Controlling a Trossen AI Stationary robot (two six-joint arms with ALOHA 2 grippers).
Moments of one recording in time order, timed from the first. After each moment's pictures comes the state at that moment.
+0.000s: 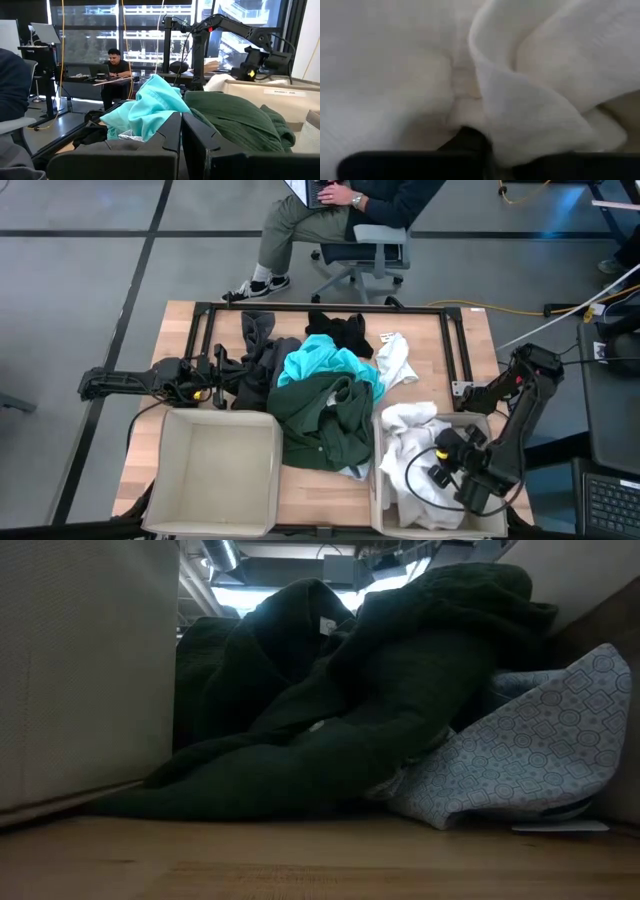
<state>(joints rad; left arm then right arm) -0.03 0.02 0.01 0.17 -0.21 0.00 1.12 1.49 1.08 -1.33 0.25 1.95</state>
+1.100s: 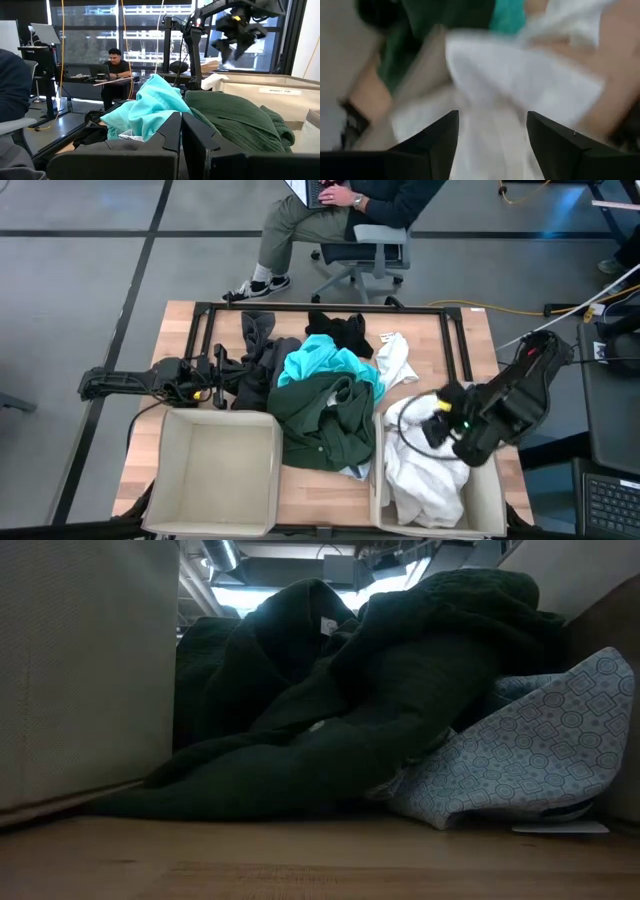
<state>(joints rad) -0.03 0.02 0.01 0.17 -0.21 0.01 0.78 1.31 1.51 -1.57 0.49 1.74</state>
